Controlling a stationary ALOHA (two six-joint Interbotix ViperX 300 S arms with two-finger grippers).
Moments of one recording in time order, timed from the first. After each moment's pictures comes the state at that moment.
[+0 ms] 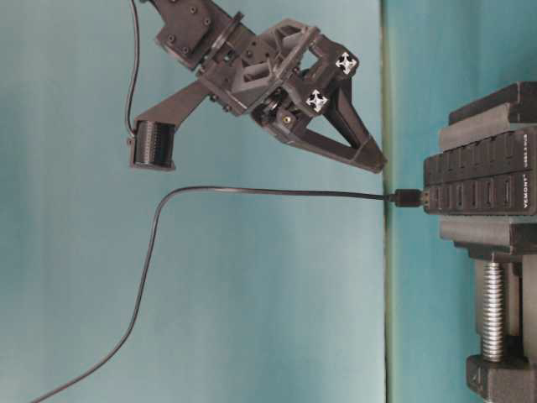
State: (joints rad) left arm 0.01 -0.89 1.18 0.00 0.01 -0.04; right arm -0.24 0.00 0.59 -0.06 0.24 -0.14
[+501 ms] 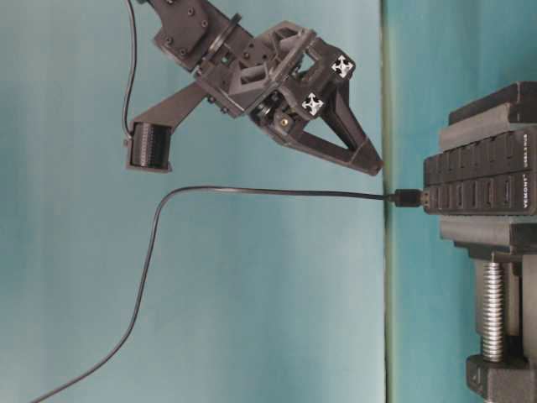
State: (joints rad) left arm 0.01 -0.89 1.18 0.01 0.01 -0.04; right arm -0.23 0.00 0.58 -0.04 0.24 -0.14
